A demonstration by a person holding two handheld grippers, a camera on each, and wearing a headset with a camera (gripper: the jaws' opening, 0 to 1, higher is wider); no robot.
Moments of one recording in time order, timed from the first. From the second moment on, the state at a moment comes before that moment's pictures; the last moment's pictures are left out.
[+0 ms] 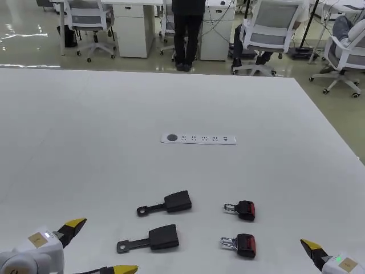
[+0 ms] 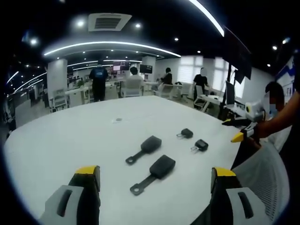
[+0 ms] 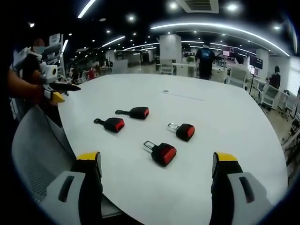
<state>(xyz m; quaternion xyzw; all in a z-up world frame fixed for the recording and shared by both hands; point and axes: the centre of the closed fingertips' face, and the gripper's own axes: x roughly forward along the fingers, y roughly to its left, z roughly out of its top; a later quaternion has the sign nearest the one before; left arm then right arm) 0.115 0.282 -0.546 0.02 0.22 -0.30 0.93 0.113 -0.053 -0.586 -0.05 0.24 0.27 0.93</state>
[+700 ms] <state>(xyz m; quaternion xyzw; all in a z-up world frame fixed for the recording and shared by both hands) 0.113 0.280 -0.544 0.02 0.22 -0.30 0.93 0.114 -0.056 -0.587 -0.05 0.25 0.26 0.93</state>
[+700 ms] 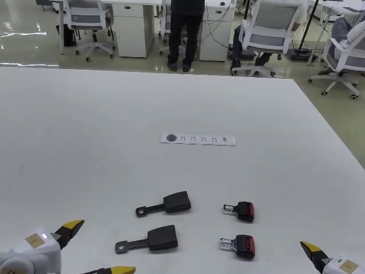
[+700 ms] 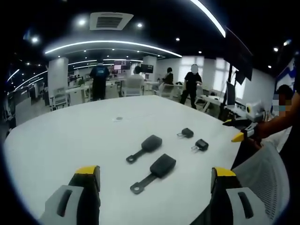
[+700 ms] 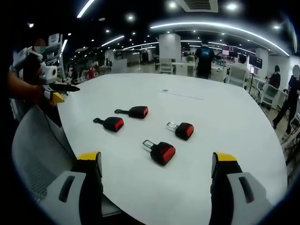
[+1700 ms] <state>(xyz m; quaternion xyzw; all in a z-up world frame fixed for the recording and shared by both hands) 0.120 0.275 -0.551 0.03 0.23 -0.31 0.92 0.123 -0.060 -0.588 -0.06 0.25 0.27 0.93</state>
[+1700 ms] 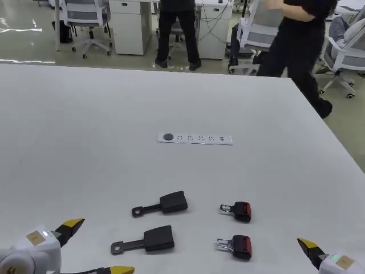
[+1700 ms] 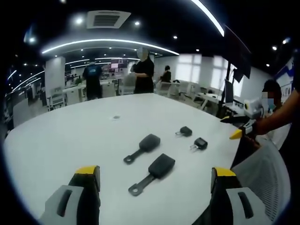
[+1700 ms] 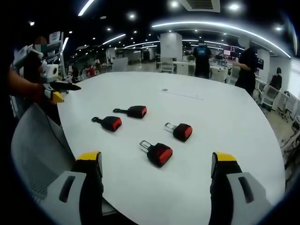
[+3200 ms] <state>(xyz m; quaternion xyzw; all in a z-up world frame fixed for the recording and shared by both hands) 0.159 0.238 -0.595 0.05 0.28 -0.36 0.89 0.164 -0.023 -0.627 -0.09 0.30 0.34 0.89</state>
